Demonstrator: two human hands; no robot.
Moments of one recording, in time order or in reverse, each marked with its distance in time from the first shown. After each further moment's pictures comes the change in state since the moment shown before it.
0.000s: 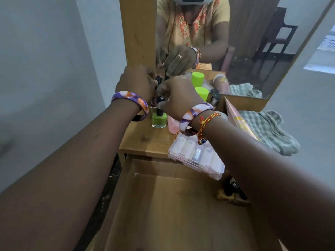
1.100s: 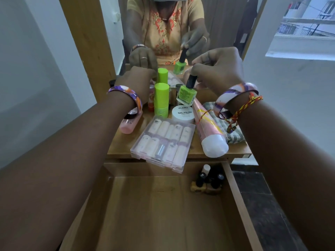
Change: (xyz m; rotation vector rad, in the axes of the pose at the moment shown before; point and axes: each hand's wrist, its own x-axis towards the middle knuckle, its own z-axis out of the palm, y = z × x) left_hand 0.006 0.062 0.035 0.301 -0.294 0.289; right_hand -0.047 0.077 -0.101 0.445 0.423 0.358
